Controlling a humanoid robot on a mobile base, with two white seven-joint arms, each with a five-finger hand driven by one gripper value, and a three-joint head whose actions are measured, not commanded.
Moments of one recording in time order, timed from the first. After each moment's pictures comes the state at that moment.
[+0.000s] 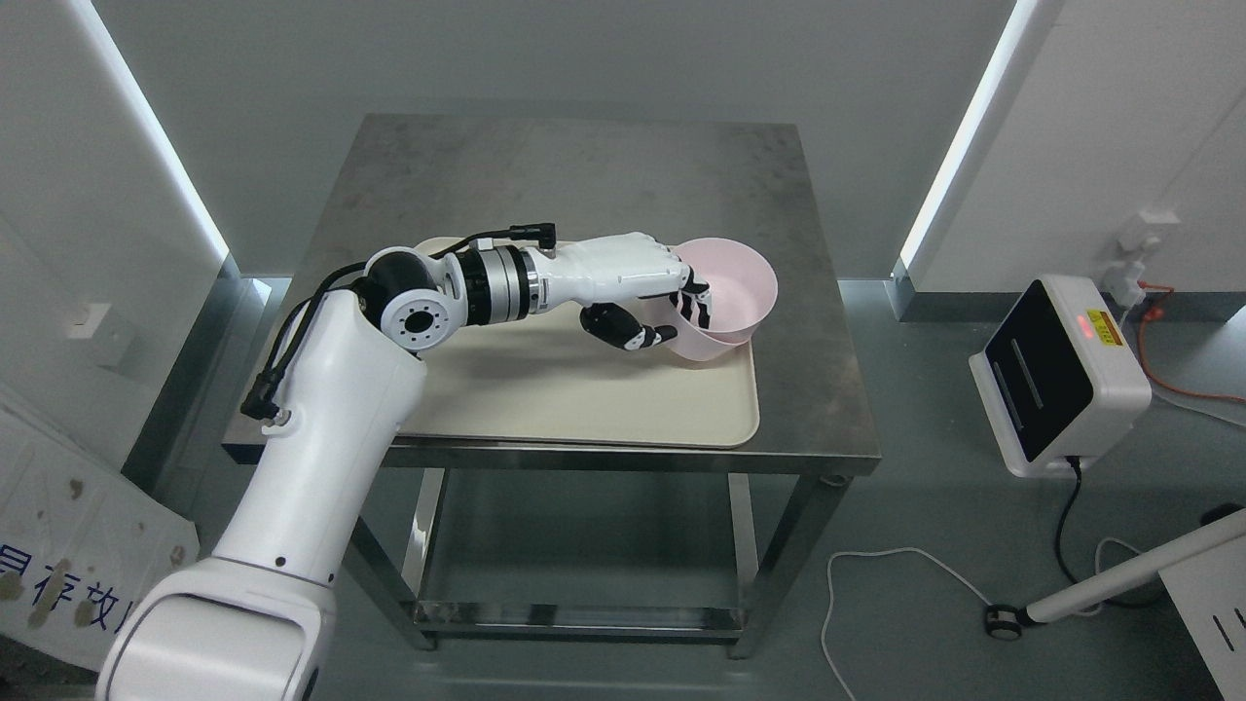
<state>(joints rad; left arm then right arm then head) -1.03 0.01 -0.23 -0.93 -0.77 -0.79 -0.74 0.00 0.00 0.00 0.00 0.00 0.03 0.01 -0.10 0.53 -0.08</state>
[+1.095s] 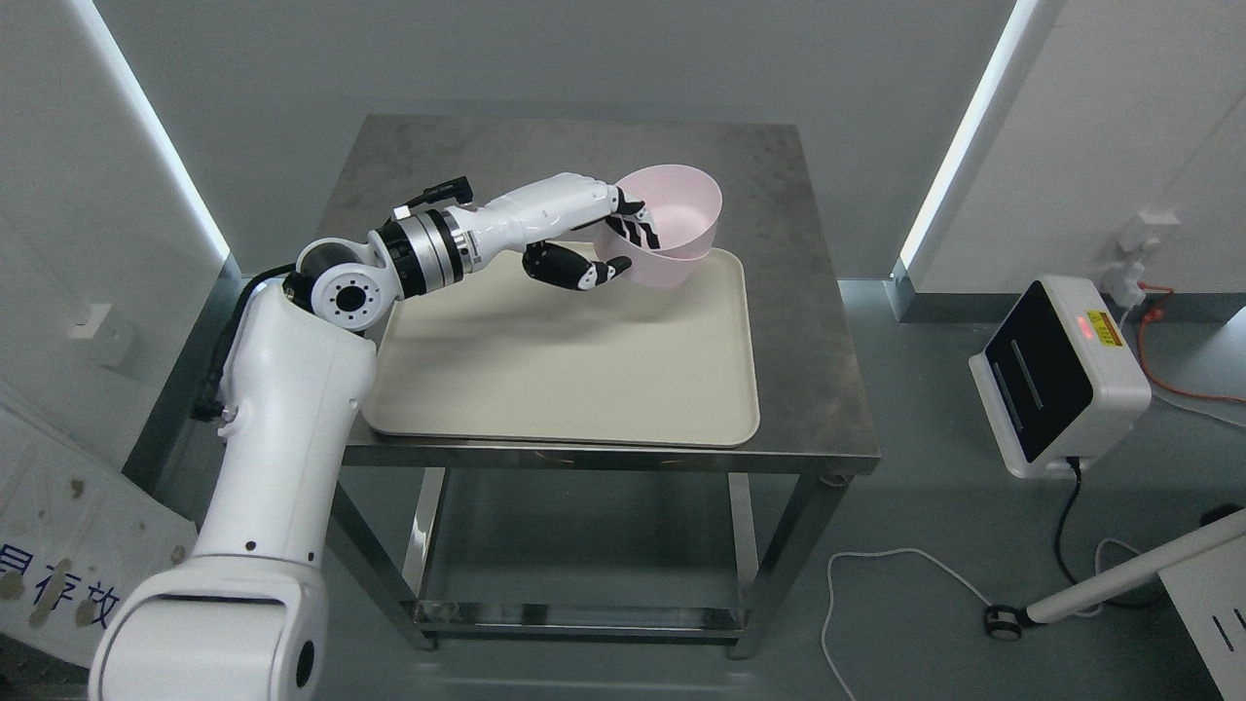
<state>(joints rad) -1.03 0.00 0.04 -0.88 -0.75 -0.78 -0.73 0.00 0.00 0.00 0.00 0.00 0.04 0.01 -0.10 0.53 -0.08</state>
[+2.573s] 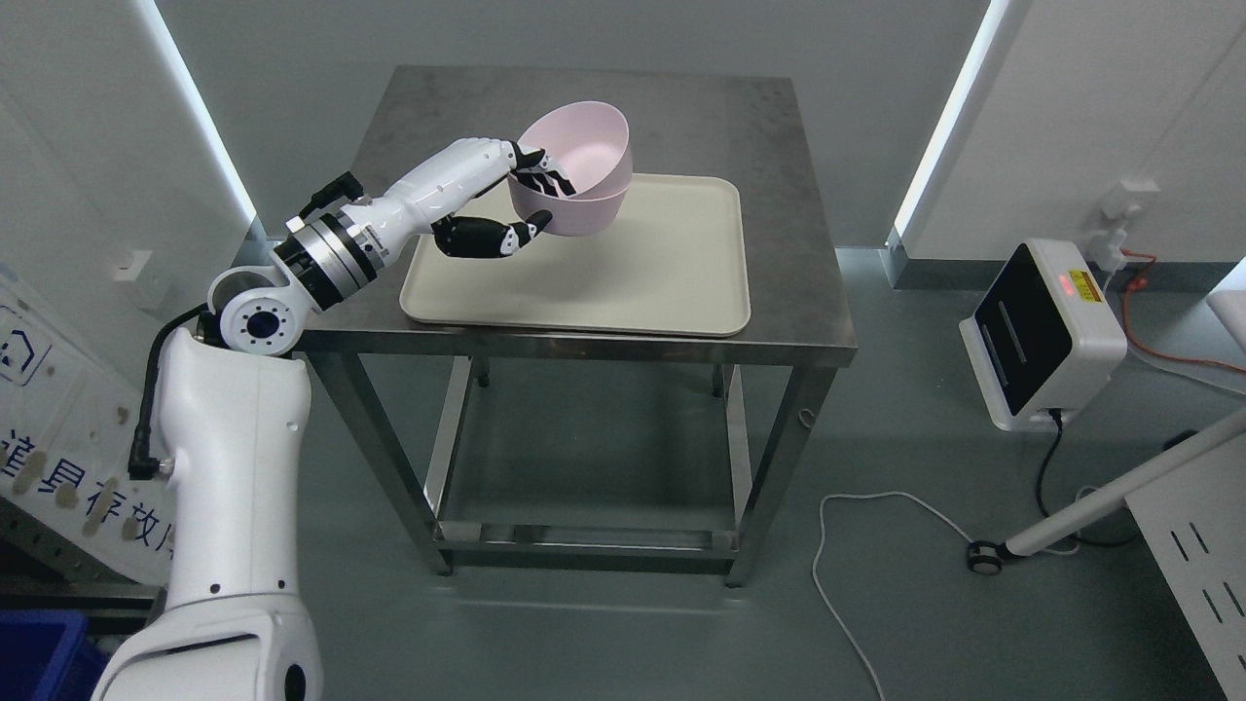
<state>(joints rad) -0.95 0.00 0.27 -1.02 -0.75 -0.78 -0.73 0.00 0.00 0.00 0.00 0.00 0.03 0.01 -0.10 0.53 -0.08</state>
